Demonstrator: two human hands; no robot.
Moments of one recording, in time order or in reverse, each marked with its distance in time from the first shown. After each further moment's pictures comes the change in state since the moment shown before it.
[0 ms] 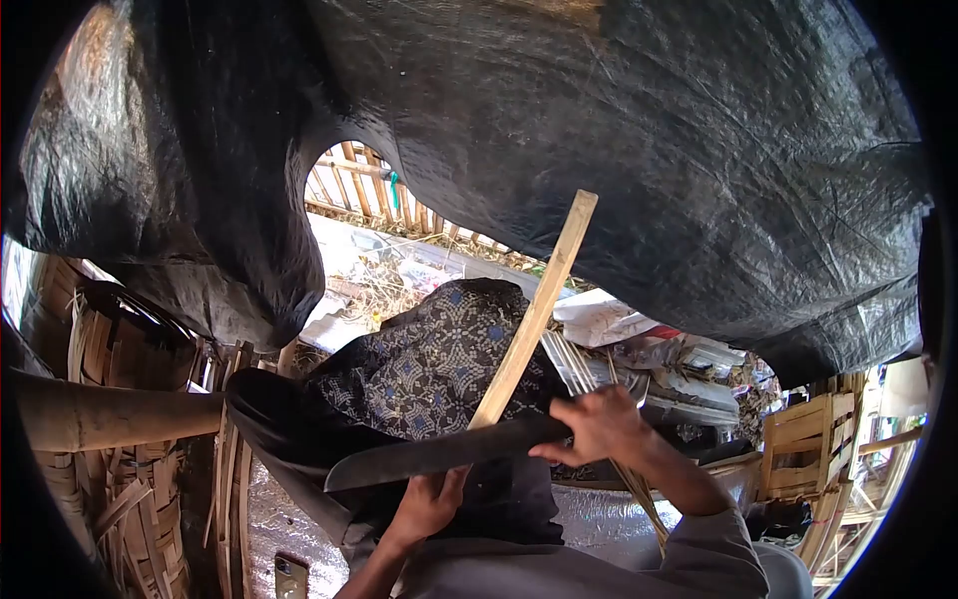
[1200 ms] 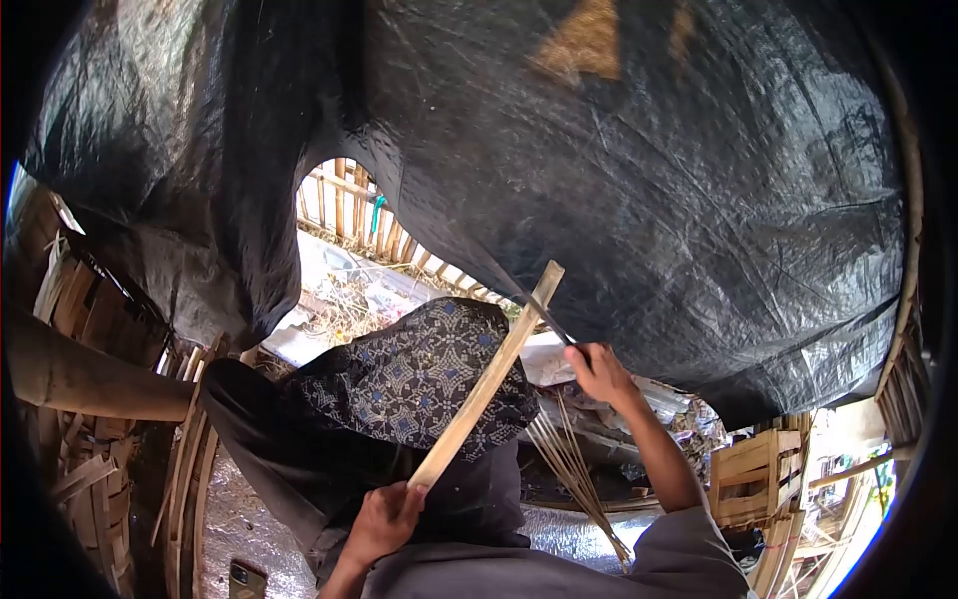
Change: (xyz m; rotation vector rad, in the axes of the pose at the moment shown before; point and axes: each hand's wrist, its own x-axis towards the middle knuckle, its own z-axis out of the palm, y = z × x) left_hand -0.037 -0.014 -0.037 0.206 0.040 -0.043; right_hand 0.026 0.067 -0.006 0.509 0.138 0.475
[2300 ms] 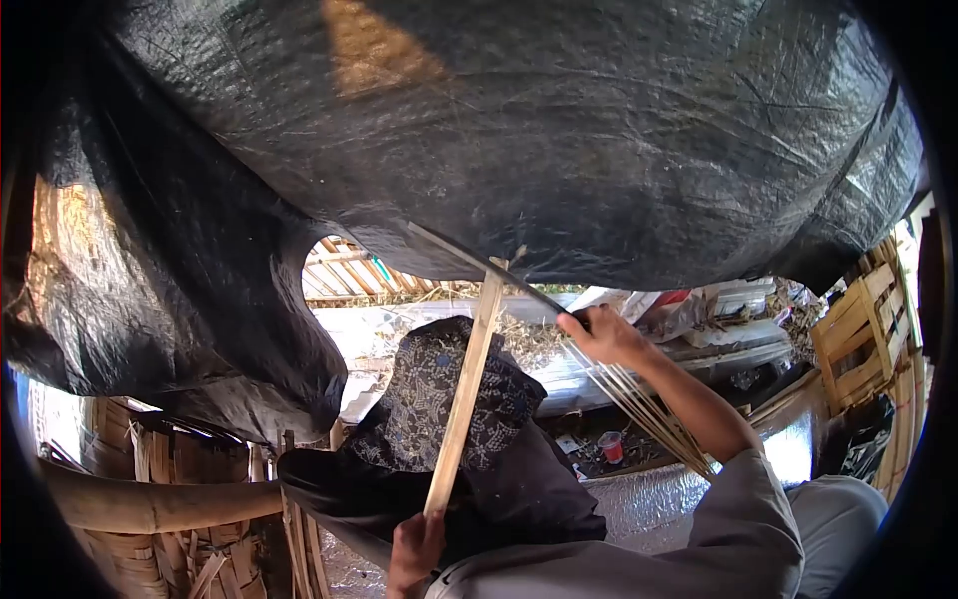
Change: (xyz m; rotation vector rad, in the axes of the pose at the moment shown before) left_hand -0.005 -0.027 -0.017 0.909 0.150 0.899; right_hand -0.001 0.048 0.025 0.274 0.122 0.069
